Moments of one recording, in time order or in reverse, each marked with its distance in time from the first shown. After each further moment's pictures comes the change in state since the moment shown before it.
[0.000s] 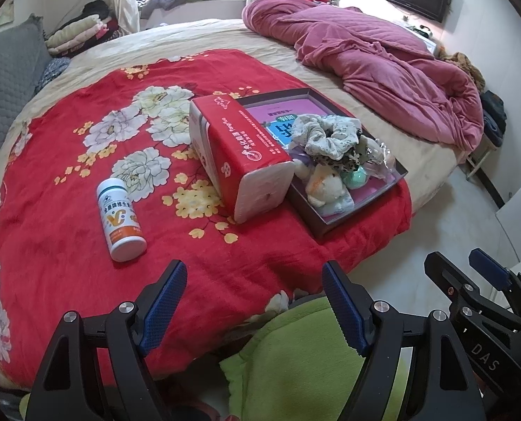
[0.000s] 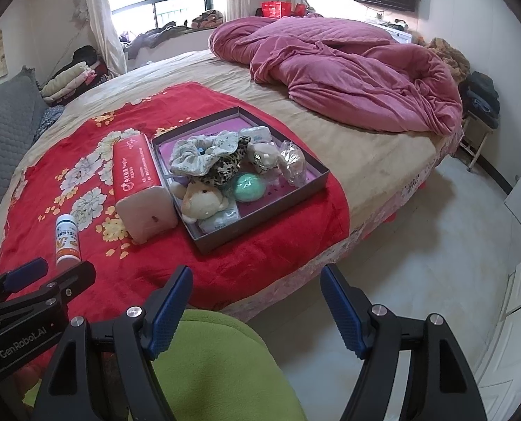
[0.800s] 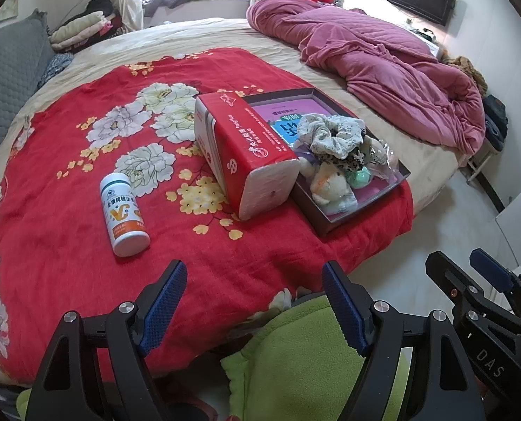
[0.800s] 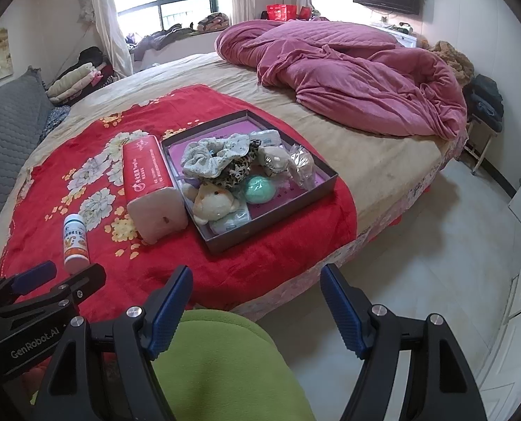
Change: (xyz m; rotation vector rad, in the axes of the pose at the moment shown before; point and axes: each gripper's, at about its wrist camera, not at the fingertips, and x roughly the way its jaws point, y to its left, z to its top) left arm 0.000 0.007 -0.002 -0.017 0.002 0.001; right arm -0.004 0.010 -0.001 -0.007 -0.013 0.025
